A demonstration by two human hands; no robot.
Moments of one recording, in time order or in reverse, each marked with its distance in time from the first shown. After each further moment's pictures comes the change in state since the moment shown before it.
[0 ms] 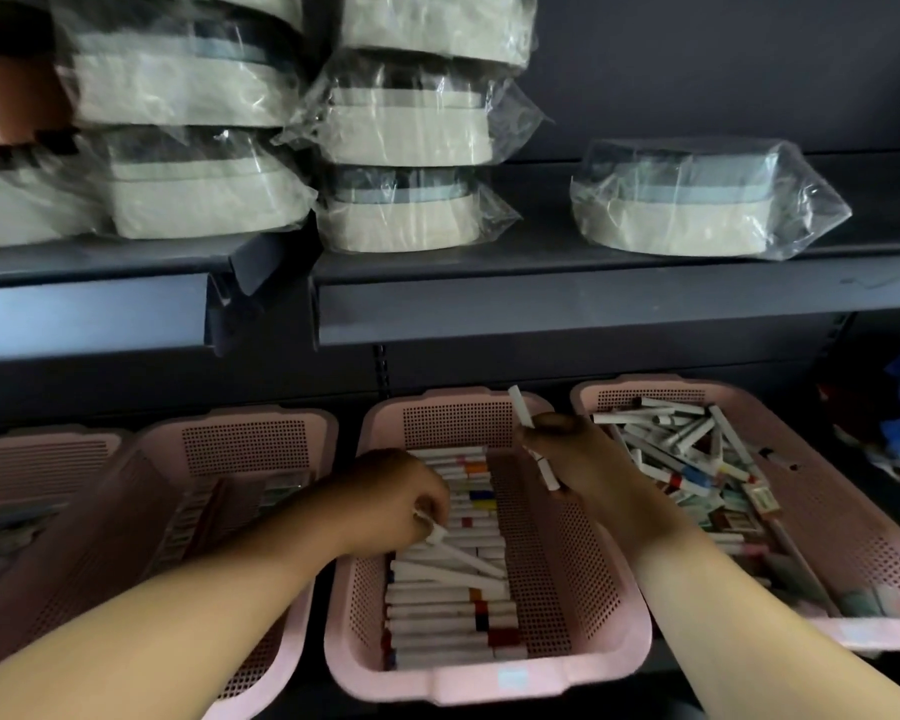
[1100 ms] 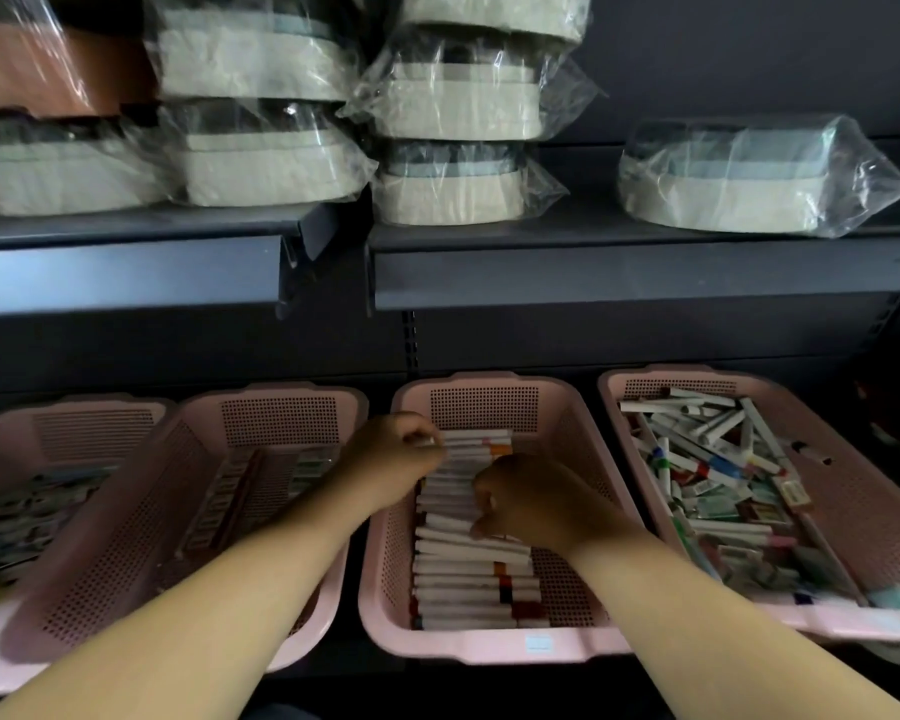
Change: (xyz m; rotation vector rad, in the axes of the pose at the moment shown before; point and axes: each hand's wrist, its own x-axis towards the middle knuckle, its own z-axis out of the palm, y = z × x) left_hand -0.010 -0.005 0.008 -0.596 0.422 -0.364; right_hand -0.016 0.018 0.063 -1.103 -0.387 -0.507
